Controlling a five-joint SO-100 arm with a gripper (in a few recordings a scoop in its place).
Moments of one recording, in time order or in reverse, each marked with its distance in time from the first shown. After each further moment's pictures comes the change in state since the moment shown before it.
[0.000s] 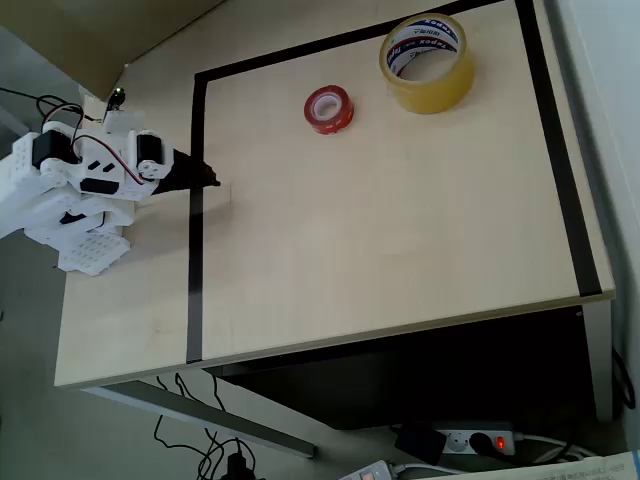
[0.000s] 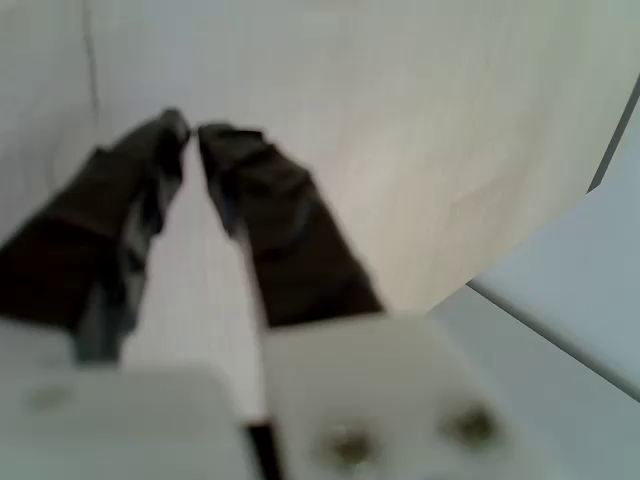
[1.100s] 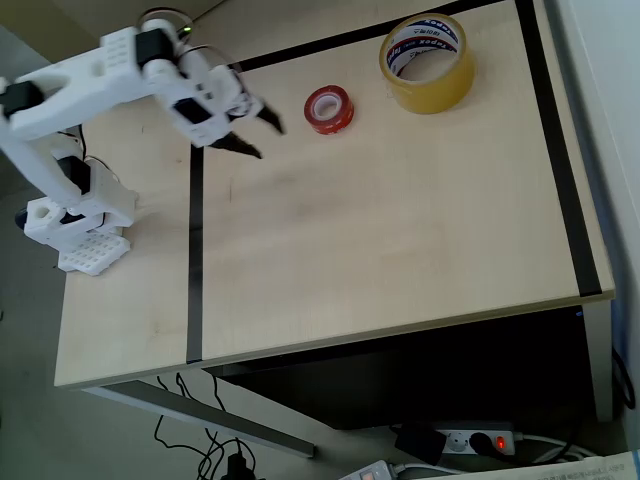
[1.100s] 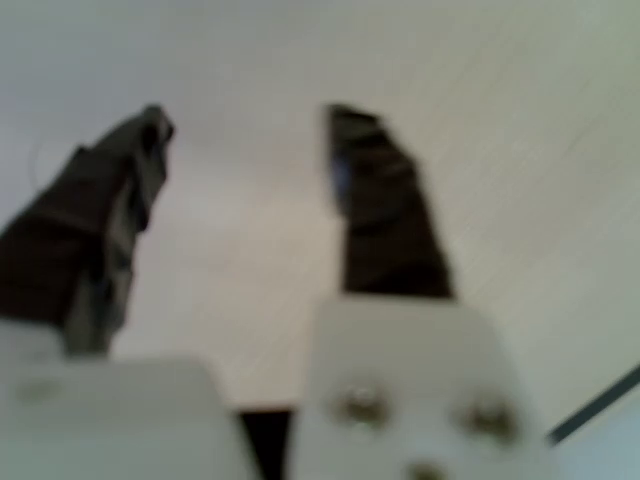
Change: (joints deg) arm 0.9 -111.2 -96.4 20.7 -21.9
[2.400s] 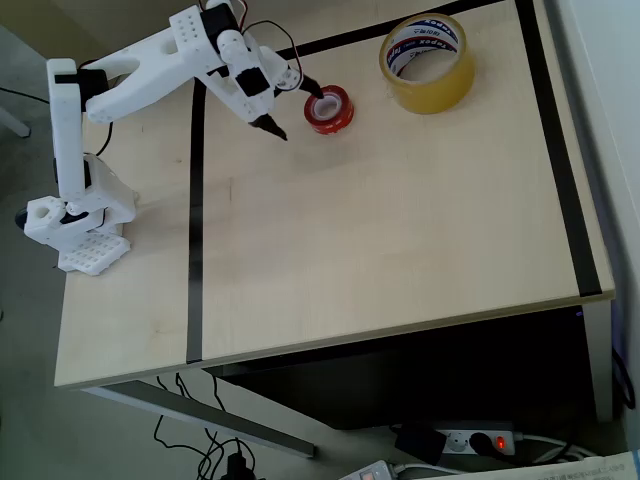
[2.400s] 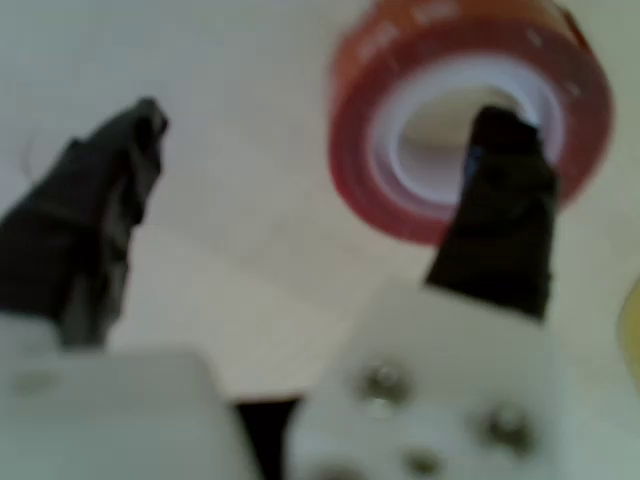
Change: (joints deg) arm -9.1 -25.5 -23.3 6.3 -0.5
